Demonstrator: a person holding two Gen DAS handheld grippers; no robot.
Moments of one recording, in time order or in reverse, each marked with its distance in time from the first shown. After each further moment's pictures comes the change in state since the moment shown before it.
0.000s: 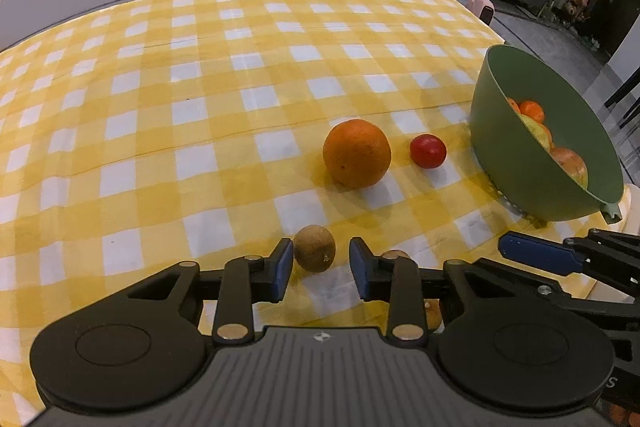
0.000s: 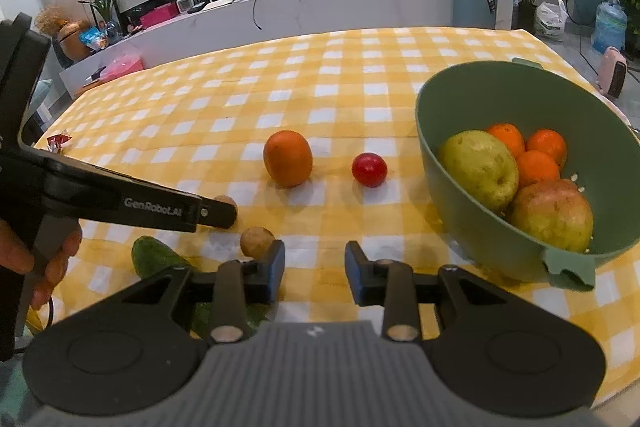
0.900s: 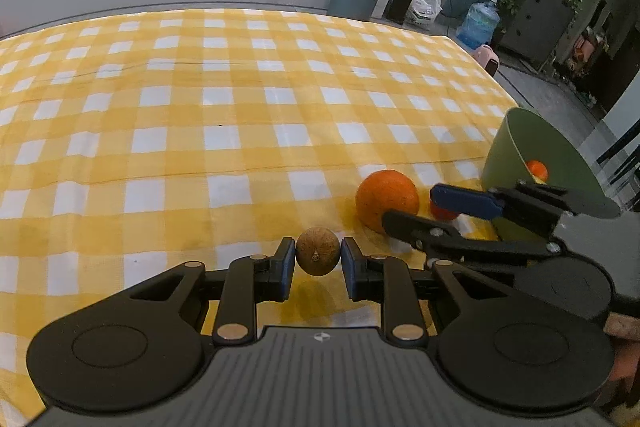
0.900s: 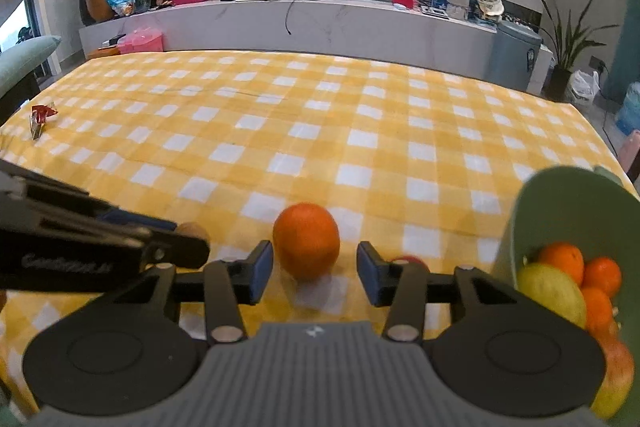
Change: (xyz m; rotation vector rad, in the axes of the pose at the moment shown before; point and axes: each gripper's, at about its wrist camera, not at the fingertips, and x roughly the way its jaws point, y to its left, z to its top) left arm -0.016 0.037 0.002 -0.117 -0.115 -0.040; right arm 0.077 0.032 0.053 -0.222 -0.042 -0.015
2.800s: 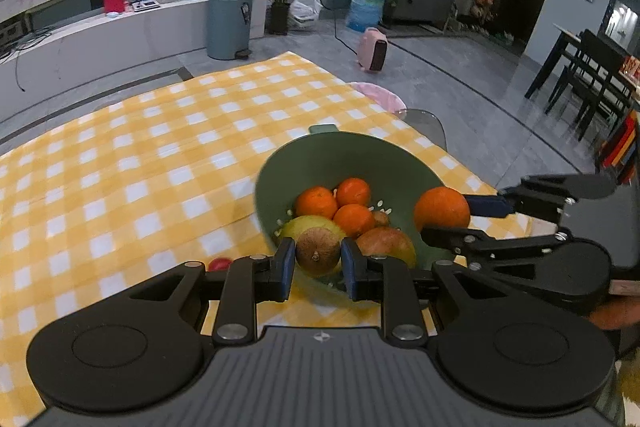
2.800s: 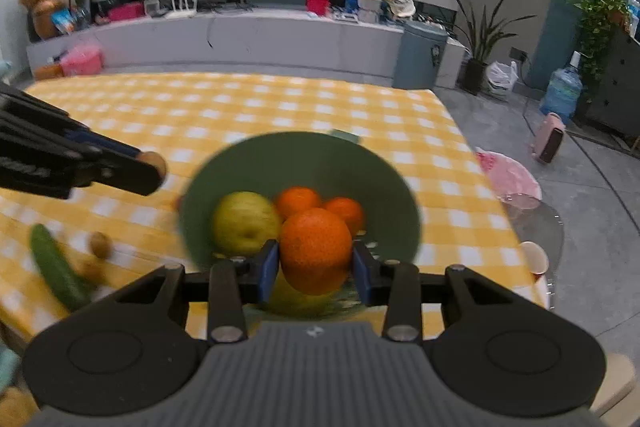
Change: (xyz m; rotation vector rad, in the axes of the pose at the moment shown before) left arm -0.003 -0.195 0.031 0.334 -0.031 -0.139; right arm -0.148 -0.157 -0.045 0.051 0.016 -0.197
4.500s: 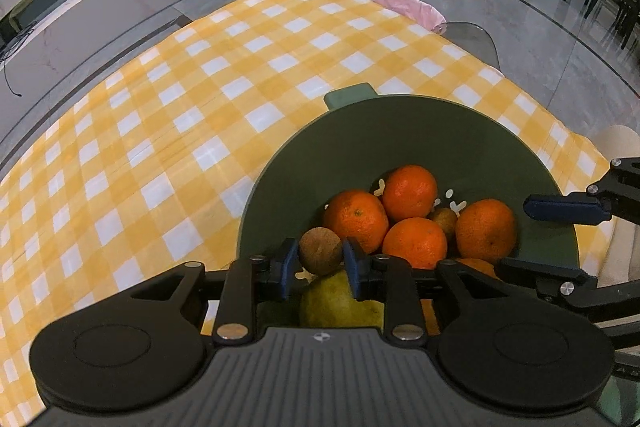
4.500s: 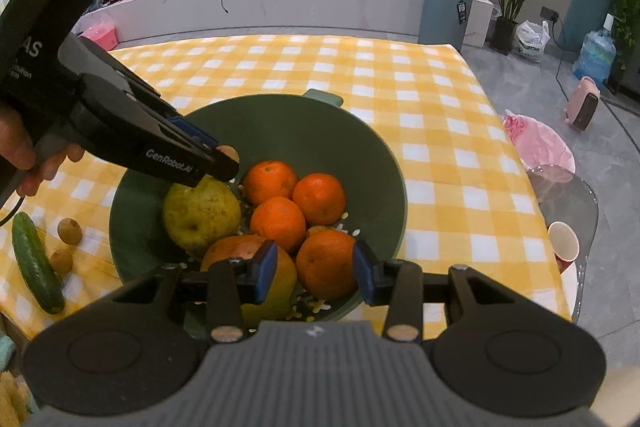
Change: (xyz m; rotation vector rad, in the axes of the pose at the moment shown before) left arm 0.119 -0.003 0.047 0.132 0.278 0.132; right arm 0.054 -0.046 0.004 0.044 0.103 0.134
